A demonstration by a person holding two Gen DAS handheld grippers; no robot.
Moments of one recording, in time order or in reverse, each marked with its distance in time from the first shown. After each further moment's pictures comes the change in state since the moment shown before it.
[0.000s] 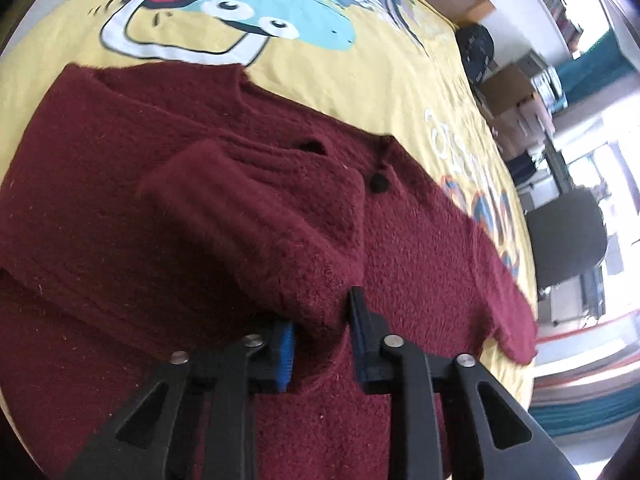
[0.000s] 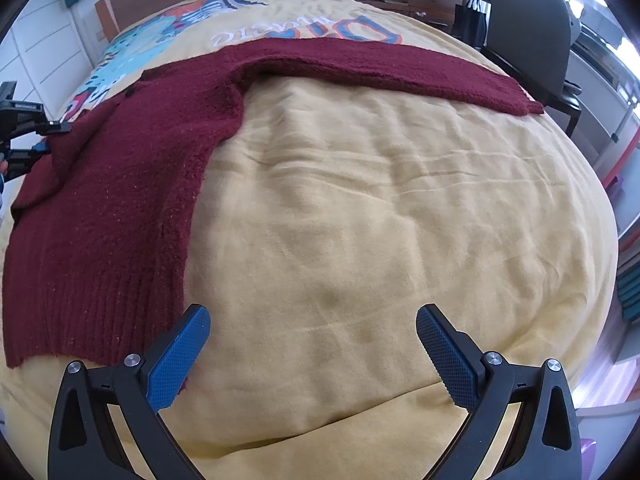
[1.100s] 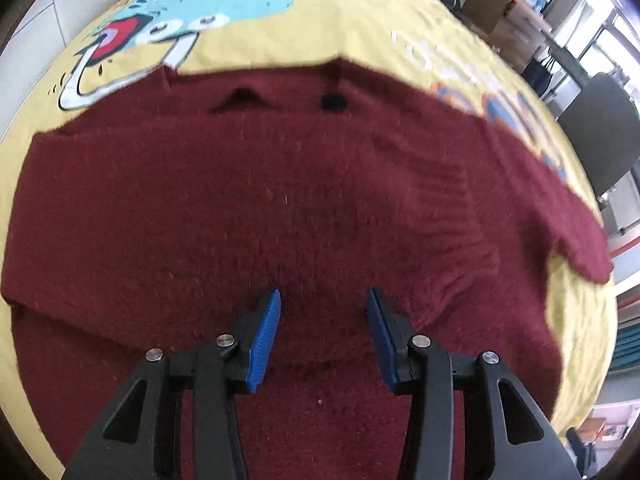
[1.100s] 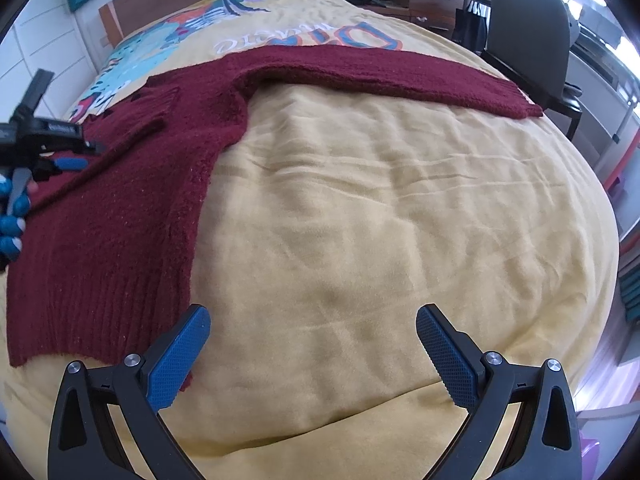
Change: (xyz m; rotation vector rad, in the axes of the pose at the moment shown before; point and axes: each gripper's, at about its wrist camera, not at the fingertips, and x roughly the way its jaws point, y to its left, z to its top) left arm 0.066 -0.054 -0.046 0.297 0.068 0.239; right arm -0.006 0.000 -0.003 0.002 -0.029 0.011
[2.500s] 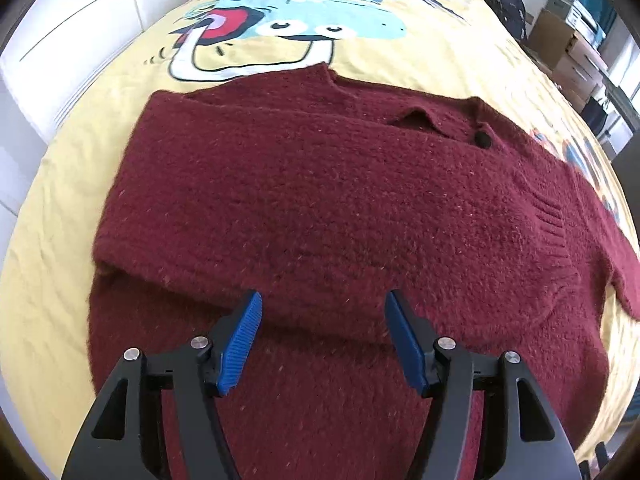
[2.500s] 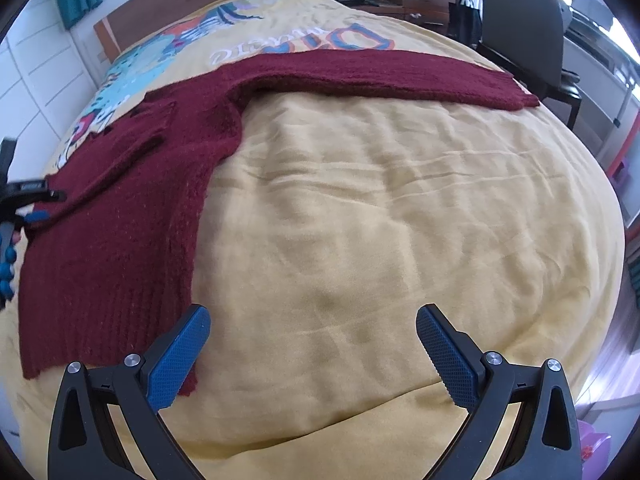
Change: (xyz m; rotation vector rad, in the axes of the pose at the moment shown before) left arm -0.041 0.100 -0.021 -0.156 -0.076 0.180; right arm -0.004 -0.013 0.003 0.061 -0.013 0.044
